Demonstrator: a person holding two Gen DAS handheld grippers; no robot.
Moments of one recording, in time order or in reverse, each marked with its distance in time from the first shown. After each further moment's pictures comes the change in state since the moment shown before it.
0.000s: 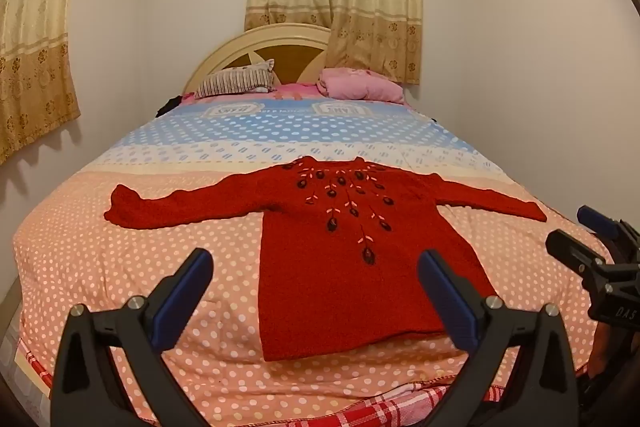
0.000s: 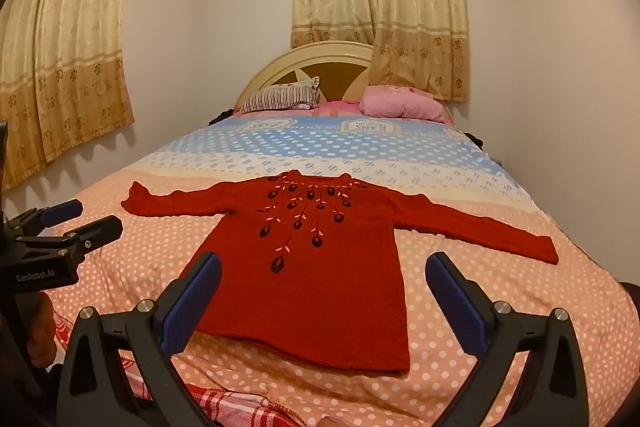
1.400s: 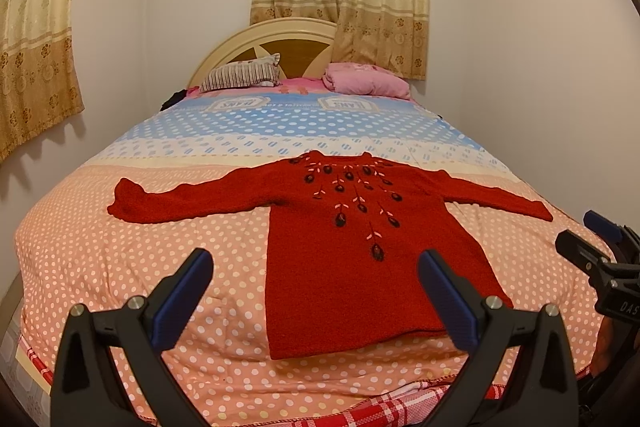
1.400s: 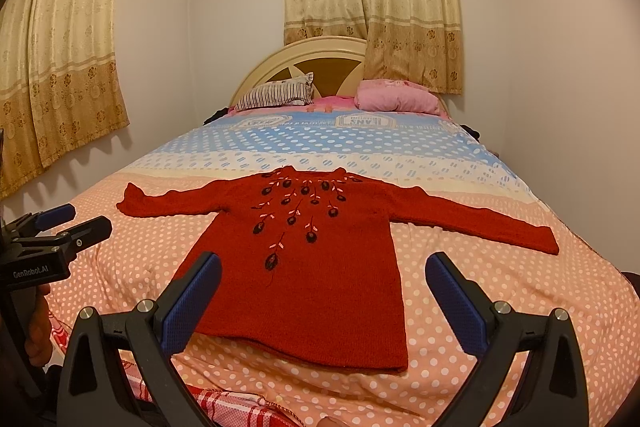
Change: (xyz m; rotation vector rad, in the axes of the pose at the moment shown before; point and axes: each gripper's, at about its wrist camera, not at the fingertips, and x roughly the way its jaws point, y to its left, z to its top) left arm 0.007 0.009 -0.006 -0.014 0.025 0.009; right arm 0.005 -0.008 -0.009 0.026 -0.007 -0.007
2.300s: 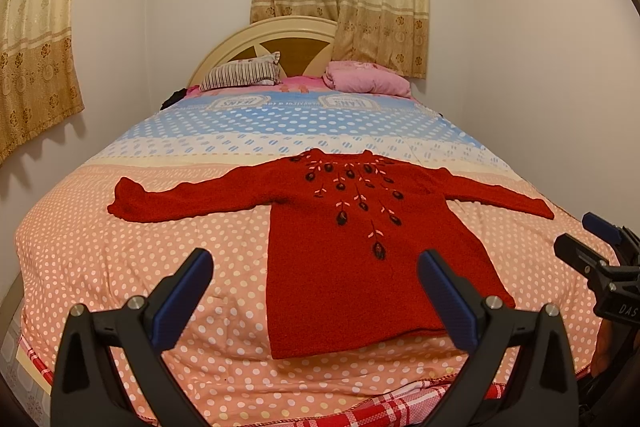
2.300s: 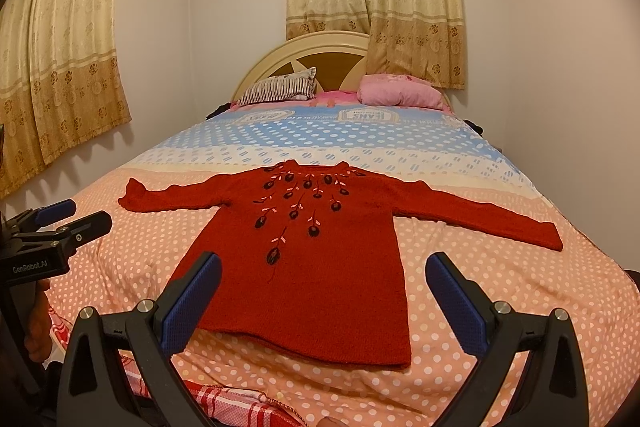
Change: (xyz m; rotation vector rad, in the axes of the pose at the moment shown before) left arm 0.000 0.002 0.001 -0.002 0.002 0.001; right arm 0.006 0.003 -0.006 0.003 0.018 0.006
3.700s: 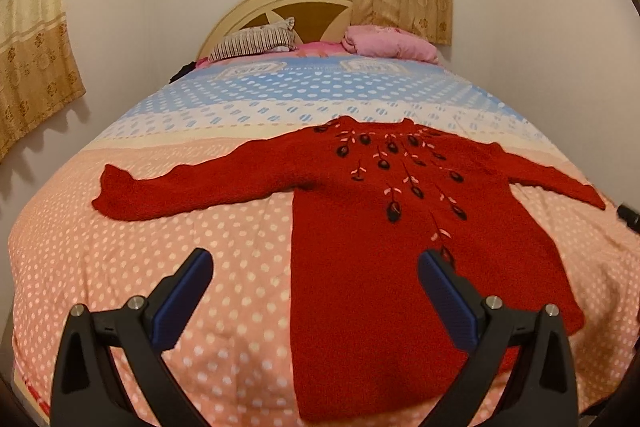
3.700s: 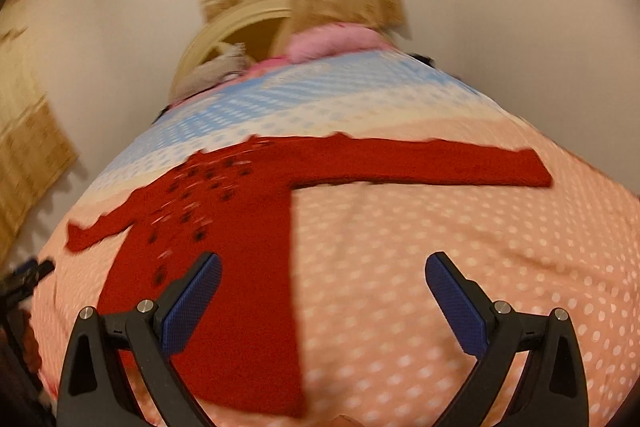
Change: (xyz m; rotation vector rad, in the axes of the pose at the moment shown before) left arm 0.127 0.020 0.007 0.029 0.137 0.083; right arm 0.106 -0.173 -0.011 0.308 0.156 -0.105
